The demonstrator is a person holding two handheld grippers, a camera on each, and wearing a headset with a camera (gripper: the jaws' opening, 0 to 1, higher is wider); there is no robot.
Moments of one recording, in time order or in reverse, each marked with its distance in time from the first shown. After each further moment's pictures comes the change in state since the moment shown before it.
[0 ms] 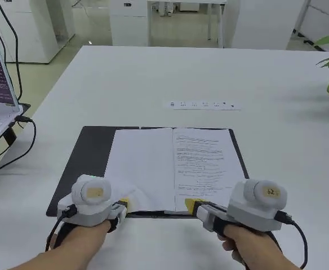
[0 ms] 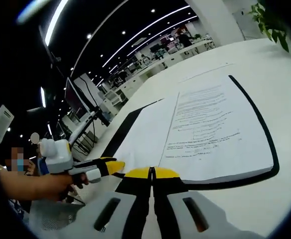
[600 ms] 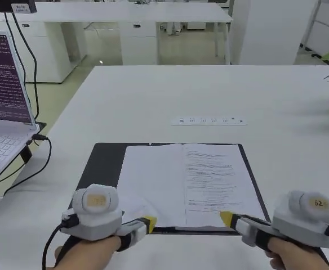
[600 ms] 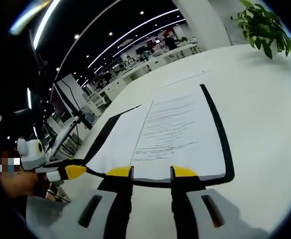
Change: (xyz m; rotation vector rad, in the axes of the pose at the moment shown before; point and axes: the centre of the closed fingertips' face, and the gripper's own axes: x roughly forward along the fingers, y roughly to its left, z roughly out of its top) left arm -0.054 -0.043 0.018 0.011 -0.004 -0.167; right arm -0.044 -0.047 0.019 -0.020 -0.016 -0.150
